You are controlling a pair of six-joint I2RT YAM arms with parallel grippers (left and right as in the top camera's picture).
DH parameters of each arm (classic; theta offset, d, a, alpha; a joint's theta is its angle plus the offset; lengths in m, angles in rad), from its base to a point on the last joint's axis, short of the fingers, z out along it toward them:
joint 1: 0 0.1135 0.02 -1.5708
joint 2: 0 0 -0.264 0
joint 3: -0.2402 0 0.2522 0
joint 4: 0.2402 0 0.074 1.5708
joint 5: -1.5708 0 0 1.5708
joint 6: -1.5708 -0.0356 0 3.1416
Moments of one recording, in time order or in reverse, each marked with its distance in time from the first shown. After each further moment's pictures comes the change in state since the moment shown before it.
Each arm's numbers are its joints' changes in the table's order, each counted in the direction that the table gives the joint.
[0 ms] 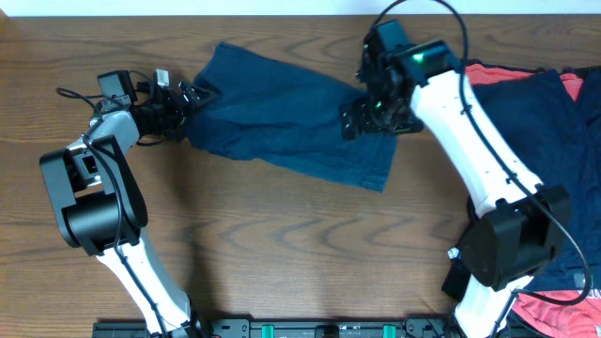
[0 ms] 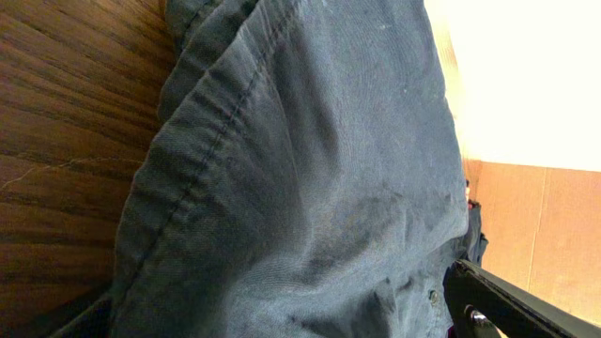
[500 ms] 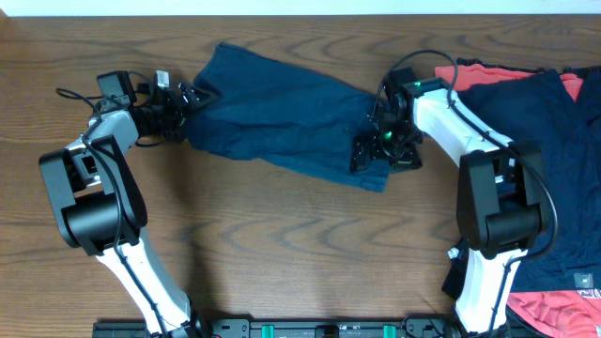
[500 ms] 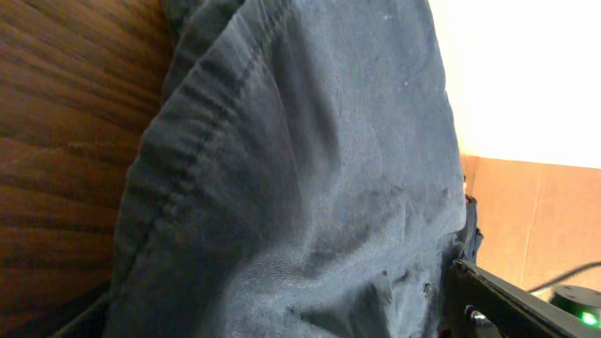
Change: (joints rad) left arm 0.001 0.000 -0.005 0.033 -0.020 -0.008; right arm -0.102 0.166 0.333 -0.252 0.179 0.052
